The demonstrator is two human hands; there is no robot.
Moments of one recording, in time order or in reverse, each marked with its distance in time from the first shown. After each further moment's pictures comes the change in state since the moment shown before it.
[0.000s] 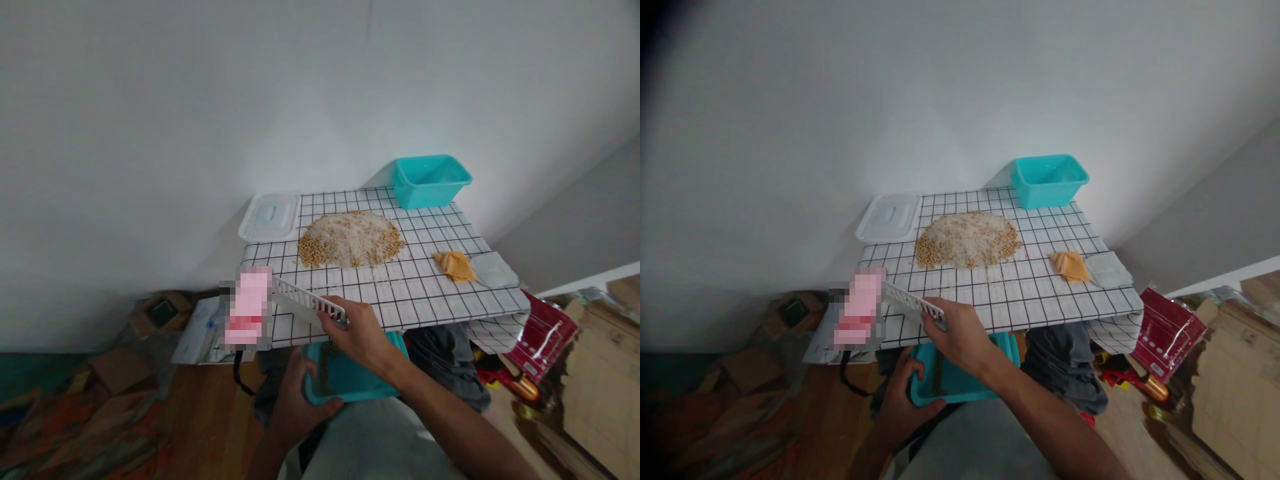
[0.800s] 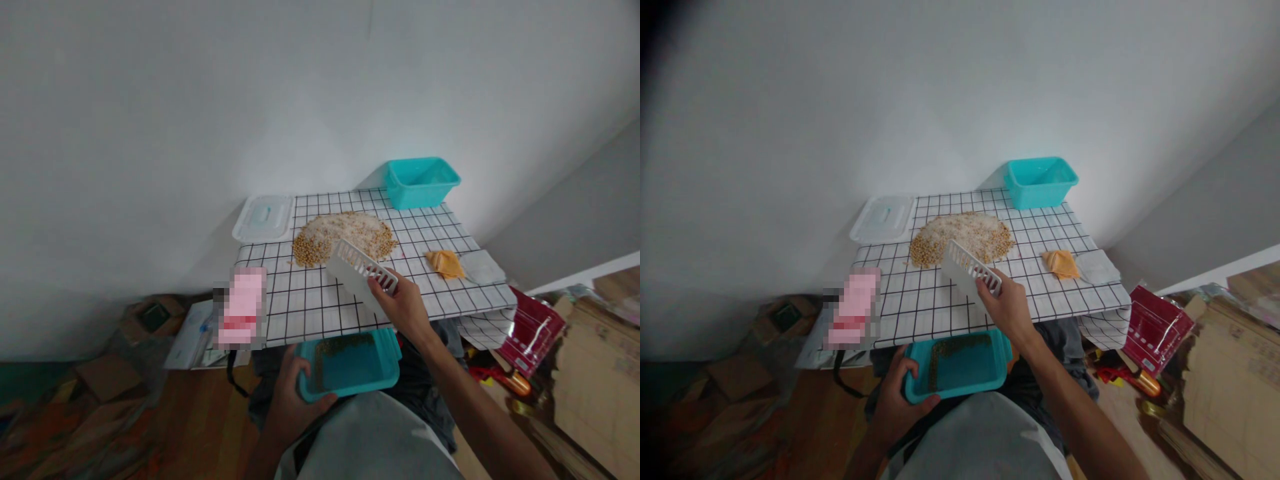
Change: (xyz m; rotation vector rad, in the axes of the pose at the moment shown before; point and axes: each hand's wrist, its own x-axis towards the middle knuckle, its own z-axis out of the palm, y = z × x) left_hand -0.003 -0.004 0.003 0.059 0.072 0.010; right_hand -0.010 0.031 -0.076 -0.137 0.330 0.259
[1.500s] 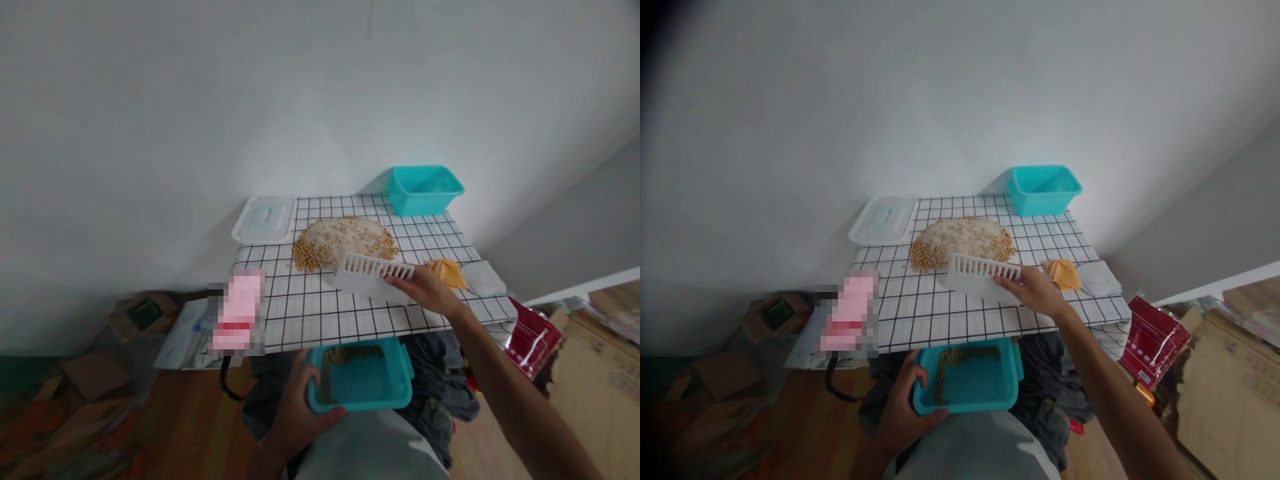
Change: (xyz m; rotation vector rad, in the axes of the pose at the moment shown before) left_hand 0.000 0.008 0.016 -0.096 -0.111 0.012; right_hand 0.063 0.040 -0.059 -0.110 -0.410 -0.175
